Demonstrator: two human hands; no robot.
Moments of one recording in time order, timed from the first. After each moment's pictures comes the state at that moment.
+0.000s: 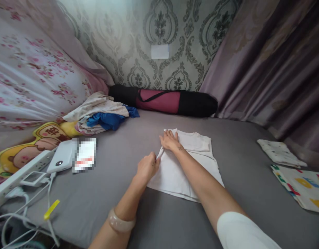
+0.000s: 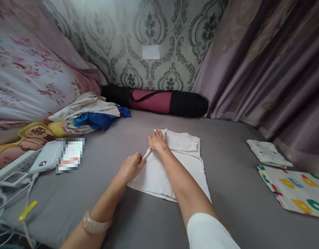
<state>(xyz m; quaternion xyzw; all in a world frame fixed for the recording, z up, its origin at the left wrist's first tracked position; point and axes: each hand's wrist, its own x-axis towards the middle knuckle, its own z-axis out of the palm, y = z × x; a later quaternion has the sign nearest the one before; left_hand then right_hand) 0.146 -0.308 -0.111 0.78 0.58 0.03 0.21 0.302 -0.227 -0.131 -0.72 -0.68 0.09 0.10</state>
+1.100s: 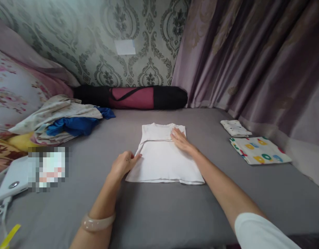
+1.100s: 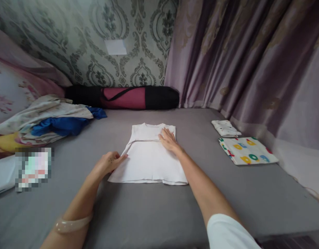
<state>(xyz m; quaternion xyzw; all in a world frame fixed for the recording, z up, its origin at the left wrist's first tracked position) 0.135 -0.298 -0.111 0.77 0.58 -0.02 0.26 0.427 -0.347 -0.125 -0.77 -0.59 0.14 0.18</state>
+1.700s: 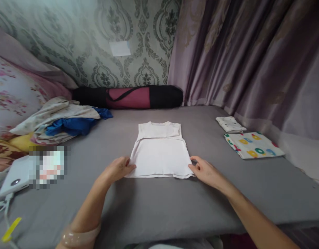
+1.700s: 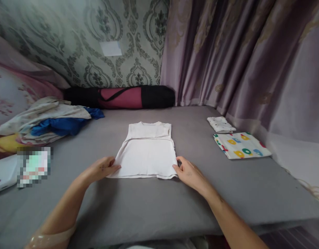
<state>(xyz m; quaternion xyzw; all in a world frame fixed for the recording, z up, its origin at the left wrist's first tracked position) 0.117 -0.326 -0.102 0.85 0.47 -0.05 0.23 0.431 -0.519 -0.124 -0.80 -0.51 0.24 0.20</state>
